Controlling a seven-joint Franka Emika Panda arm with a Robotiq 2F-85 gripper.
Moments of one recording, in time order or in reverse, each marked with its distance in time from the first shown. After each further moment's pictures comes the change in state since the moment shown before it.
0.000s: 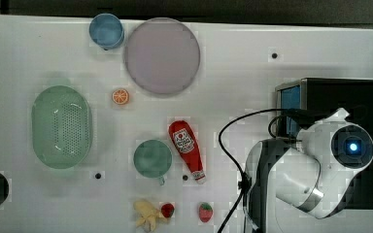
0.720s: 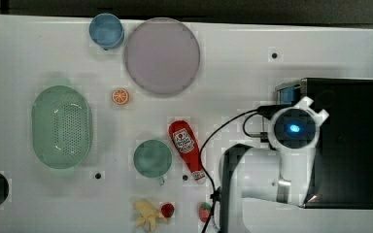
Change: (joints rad) arm 0.040 0.005 0.079 -0.029 -0.338 -0.011 0.211
